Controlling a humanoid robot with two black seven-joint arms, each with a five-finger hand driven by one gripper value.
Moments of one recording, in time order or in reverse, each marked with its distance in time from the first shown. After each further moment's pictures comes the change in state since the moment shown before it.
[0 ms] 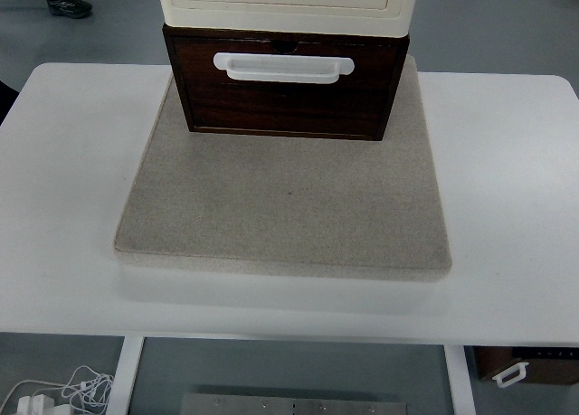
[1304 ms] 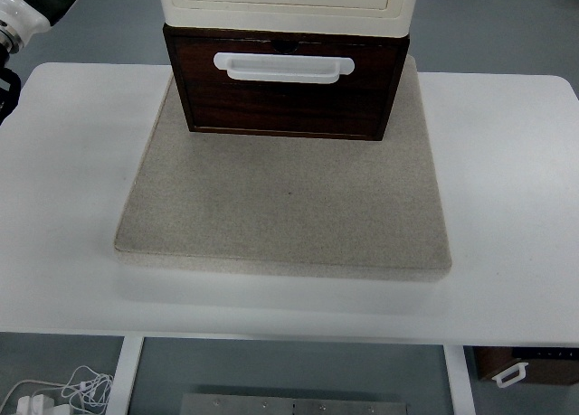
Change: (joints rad) left arm 0.372 -0.049 0.028 0.000 -0.401 -0.360 -0.045; right arm -0.001 0.000 -0.009 0.002 0.000 0.001 0.002
